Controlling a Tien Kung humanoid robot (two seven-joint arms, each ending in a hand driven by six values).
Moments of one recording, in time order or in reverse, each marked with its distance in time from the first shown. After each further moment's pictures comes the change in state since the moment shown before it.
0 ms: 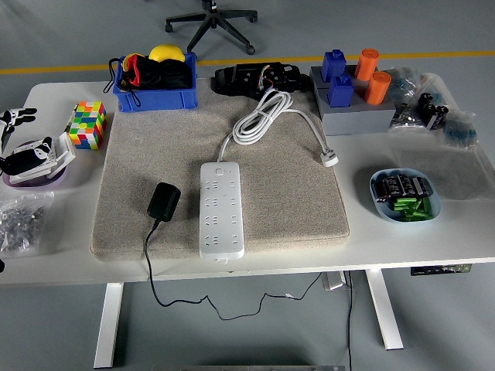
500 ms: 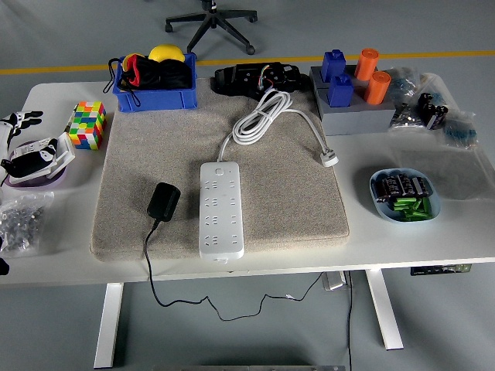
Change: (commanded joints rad) left arm 0.006 -0.012 0.017 -0.008 -0.005 0.002 0.001; right arm 0.012 0.004 0.003 0.000 -0.011 -0.017 -0.014
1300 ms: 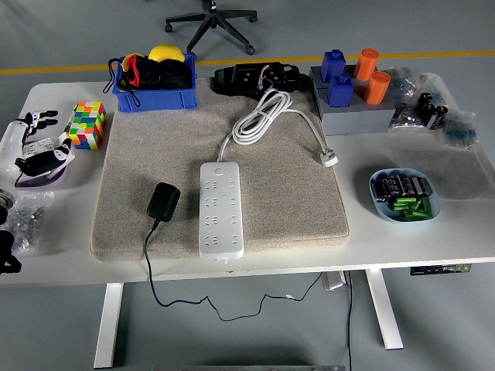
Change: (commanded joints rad) left arm -0.015 -0.016 0.027 0.006 -0.010 -0.003 0.002; right arm 0.008 0.003 -0.005 0.000 0.004 0.001 0.000
